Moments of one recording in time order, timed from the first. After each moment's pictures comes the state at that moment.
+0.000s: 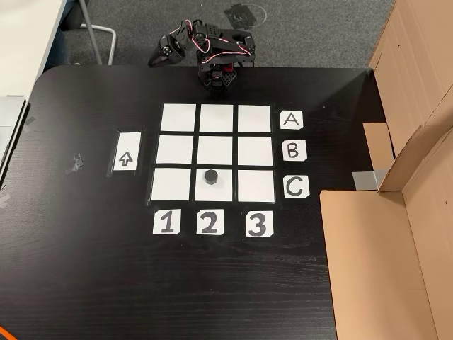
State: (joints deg) arm 76.0 190.5 170.4 51.2 -7.6
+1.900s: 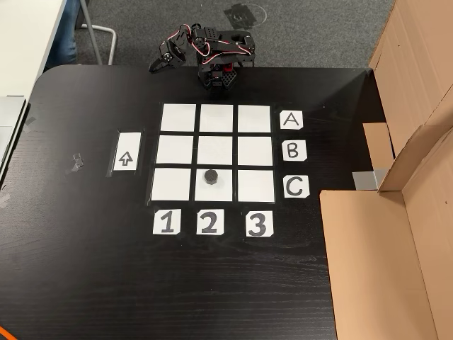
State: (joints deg) arm 73.1 190.1 174.6 49.6 -10.3
